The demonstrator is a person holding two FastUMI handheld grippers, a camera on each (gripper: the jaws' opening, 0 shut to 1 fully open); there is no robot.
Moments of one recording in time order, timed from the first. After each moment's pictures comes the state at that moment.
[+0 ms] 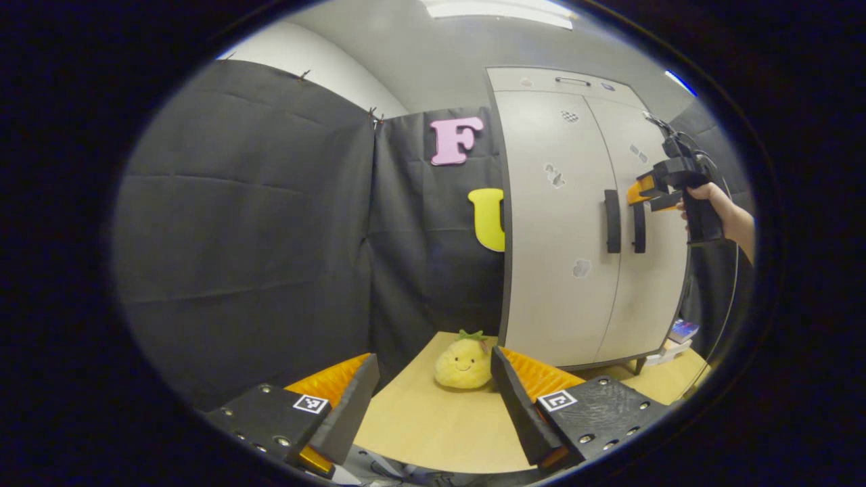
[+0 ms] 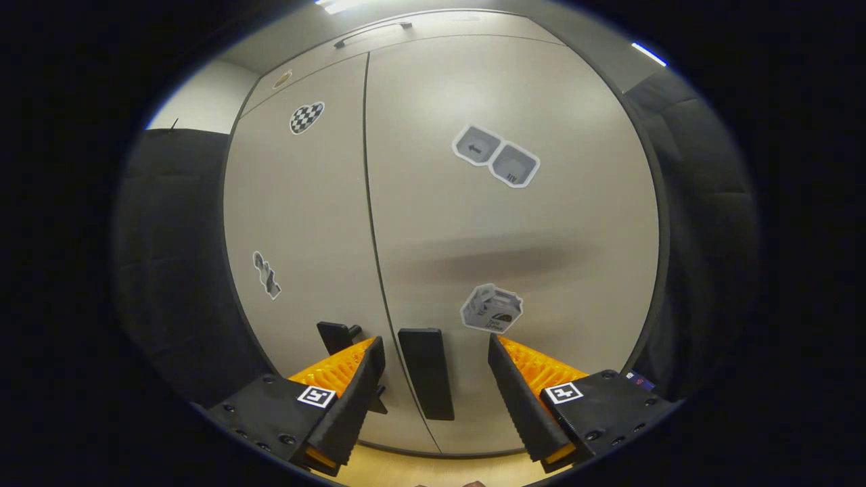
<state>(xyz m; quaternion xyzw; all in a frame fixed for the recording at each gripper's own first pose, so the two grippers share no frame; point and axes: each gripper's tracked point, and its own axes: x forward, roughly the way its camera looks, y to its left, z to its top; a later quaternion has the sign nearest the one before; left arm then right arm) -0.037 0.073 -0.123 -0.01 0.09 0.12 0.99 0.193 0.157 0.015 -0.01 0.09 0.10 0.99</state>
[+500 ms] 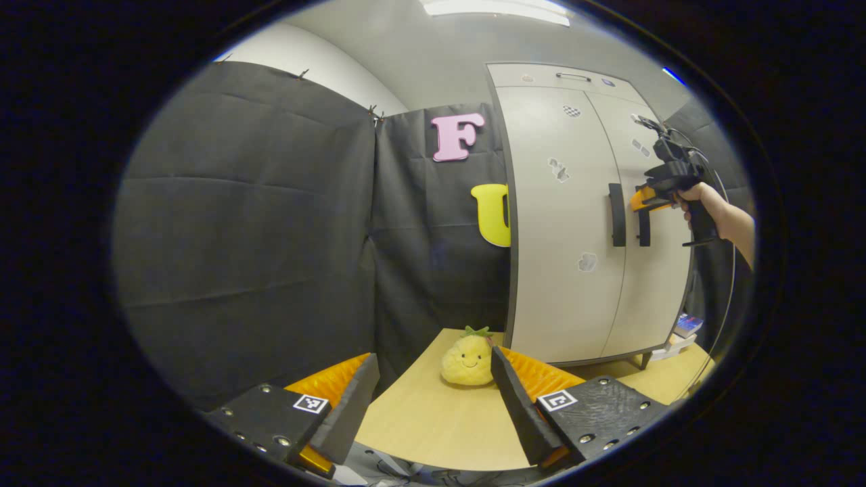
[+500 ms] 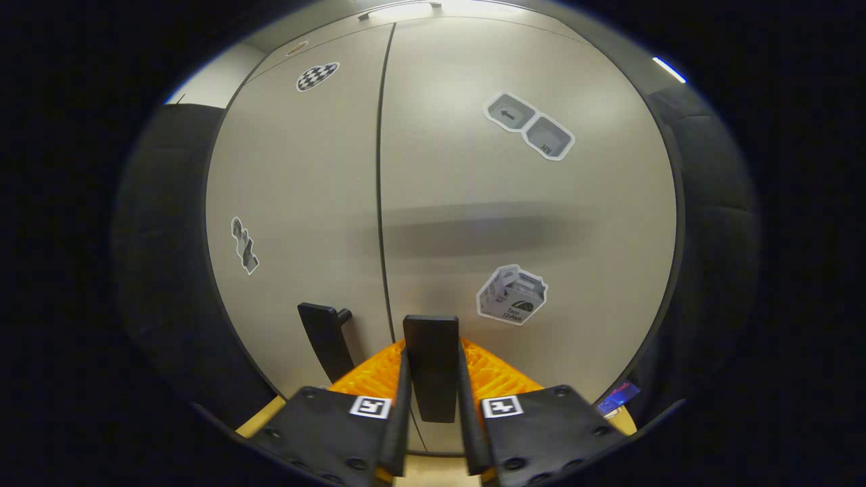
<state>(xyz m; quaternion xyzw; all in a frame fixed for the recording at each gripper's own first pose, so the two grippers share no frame) -0.043 0.077 -0.124 0.00 0.09 0.12 0.99 0.205 0.168 -0.002 -0.04 0.10 0.09 0.99</state>
